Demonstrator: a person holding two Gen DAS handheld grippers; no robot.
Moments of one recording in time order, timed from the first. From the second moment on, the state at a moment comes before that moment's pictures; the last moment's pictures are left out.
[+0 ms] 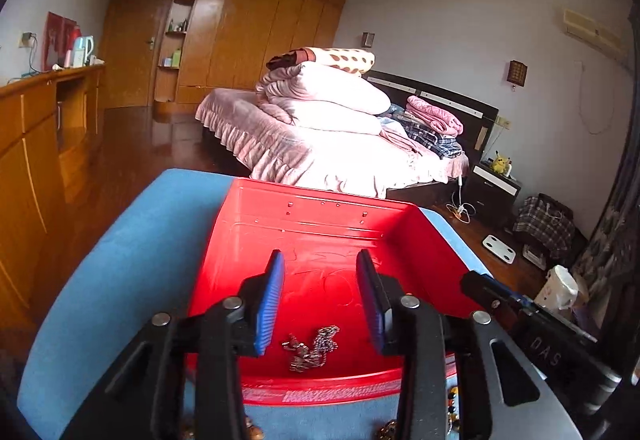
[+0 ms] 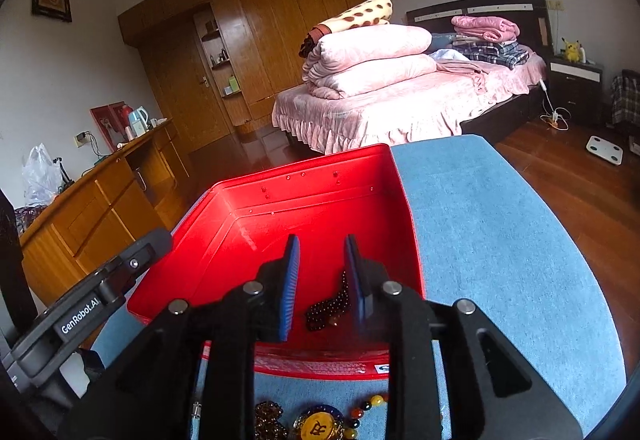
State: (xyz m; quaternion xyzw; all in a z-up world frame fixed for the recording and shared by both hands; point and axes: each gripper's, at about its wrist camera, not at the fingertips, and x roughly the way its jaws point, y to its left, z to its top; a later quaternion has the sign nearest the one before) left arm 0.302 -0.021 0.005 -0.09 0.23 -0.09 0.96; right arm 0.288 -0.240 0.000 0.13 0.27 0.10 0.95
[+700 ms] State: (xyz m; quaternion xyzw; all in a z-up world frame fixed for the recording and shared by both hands) left arm 0.175 -0.023 -0.024 -0.06 0.21 -0.03 0.98; right arm 0.141 -0.258 -0.038 0.09 0.25 0.06 0.96
